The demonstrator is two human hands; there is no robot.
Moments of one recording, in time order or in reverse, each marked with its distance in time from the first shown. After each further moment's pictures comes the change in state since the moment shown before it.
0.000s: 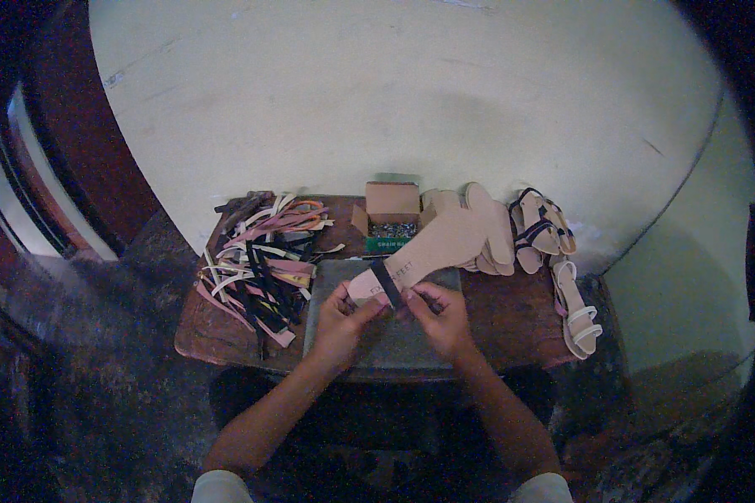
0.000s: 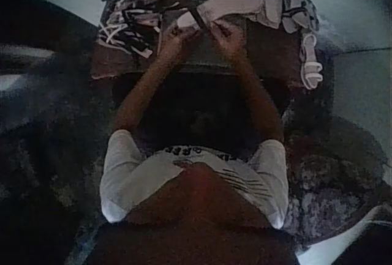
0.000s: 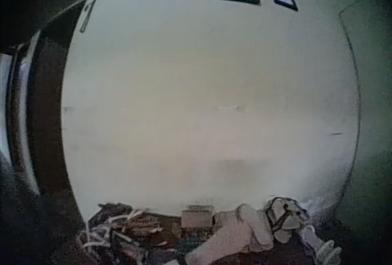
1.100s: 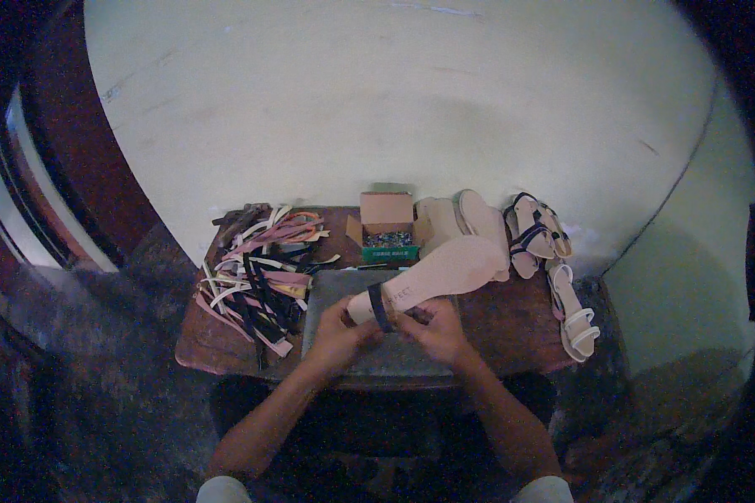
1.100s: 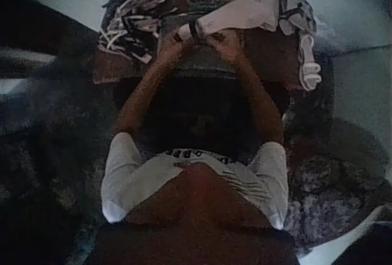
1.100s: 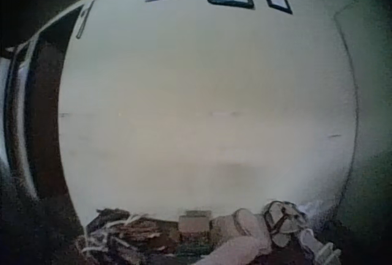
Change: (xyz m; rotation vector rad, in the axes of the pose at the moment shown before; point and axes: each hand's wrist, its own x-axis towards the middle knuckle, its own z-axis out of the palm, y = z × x) left_hand -0.006 0.018 0.003 0.416 -0.026 -0.144; right_hand 0.002 0.004 -0.011 -0.049 -0.192 0.113
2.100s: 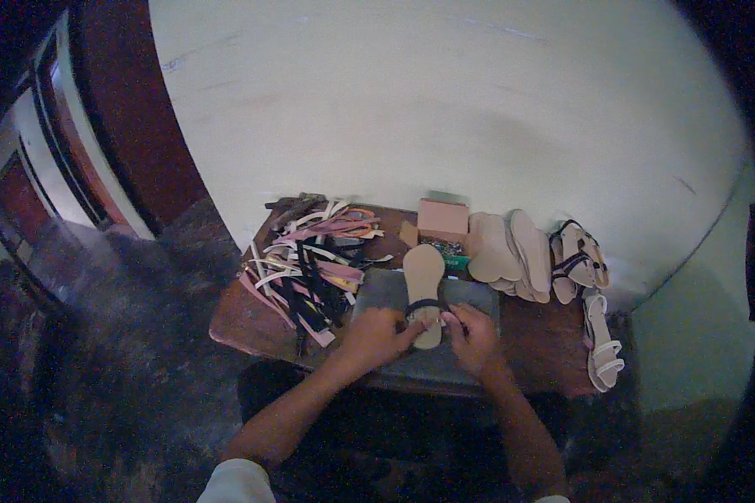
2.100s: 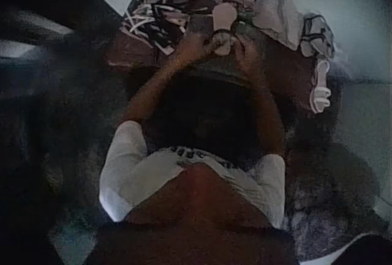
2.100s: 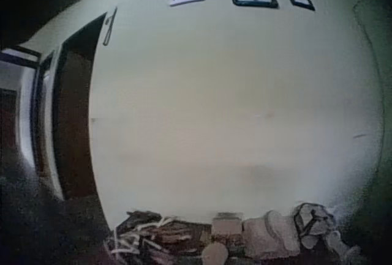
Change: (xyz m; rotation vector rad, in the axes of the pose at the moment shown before) left_hand -0.003 0.006 -0.023 0.958 0.012 0.115; right_hand 0.001 0.001 0.006 -0.545 0.058 -0.134
